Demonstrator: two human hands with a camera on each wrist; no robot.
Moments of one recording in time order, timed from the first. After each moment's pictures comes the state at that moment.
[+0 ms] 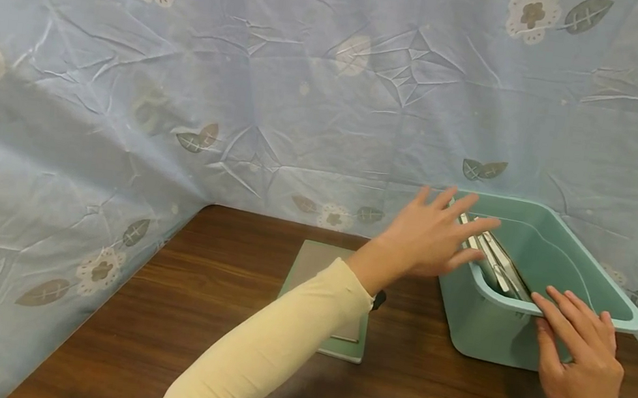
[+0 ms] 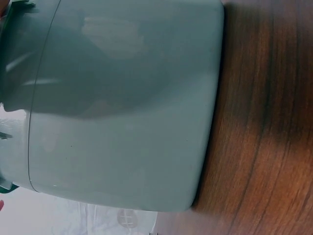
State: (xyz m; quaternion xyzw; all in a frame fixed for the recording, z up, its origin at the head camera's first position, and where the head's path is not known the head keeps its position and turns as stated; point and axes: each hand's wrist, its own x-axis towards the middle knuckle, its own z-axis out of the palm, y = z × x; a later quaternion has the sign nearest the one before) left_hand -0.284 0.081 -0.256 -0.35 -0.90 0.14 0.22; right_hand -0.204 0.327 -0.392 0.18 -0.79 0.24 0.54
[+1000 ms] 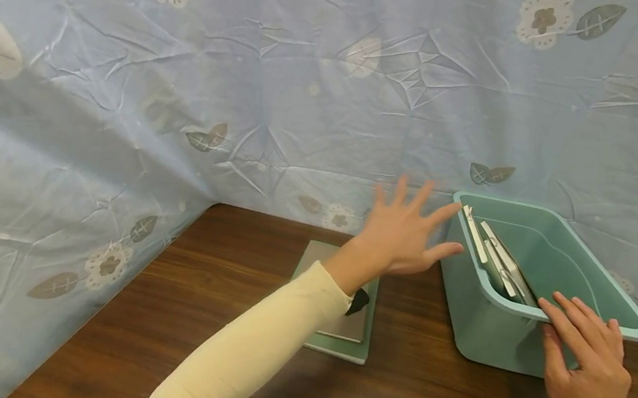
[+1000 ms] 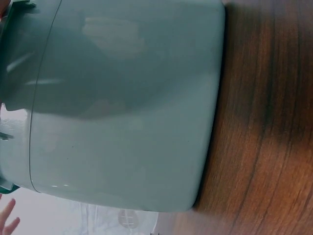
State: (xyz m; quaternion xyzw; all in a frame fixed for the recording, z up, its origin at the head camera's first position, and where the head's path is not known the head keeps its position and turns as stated) left_hand -0.287 0.041 -0.266 -0.24 -0.96 0.06 0.16; right_hand -0.203 0.326 -0.393 0.18 -0.80 0.23 0.52
